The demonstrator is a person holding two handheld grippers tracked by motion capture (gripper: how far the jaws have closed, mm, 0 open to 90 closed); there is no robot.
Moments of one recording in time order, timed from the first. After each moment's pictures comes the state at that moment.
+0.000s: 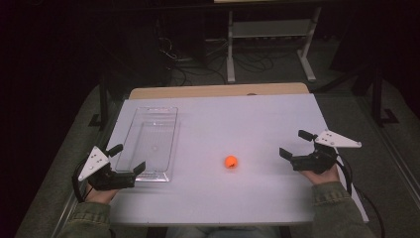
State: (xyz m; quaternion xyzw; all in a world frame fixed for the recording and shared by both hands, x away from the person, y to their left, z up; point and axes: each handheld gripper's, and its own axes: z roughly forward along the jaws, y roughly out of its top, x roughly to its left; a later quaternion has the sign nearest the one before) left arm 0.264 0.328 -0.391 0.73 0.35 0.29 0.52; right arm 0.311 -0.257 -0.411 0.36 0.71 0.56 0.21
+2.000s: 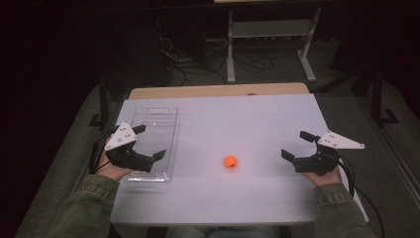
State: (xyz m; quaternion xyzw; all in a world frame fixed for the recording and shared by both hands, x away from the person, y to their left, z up) left arm 0.304 0.270 -0.330 0.81 0.26 0.25 0.46; right arm 0.306 -0.262 -0.410 0.36 0.71 0.57 0.21
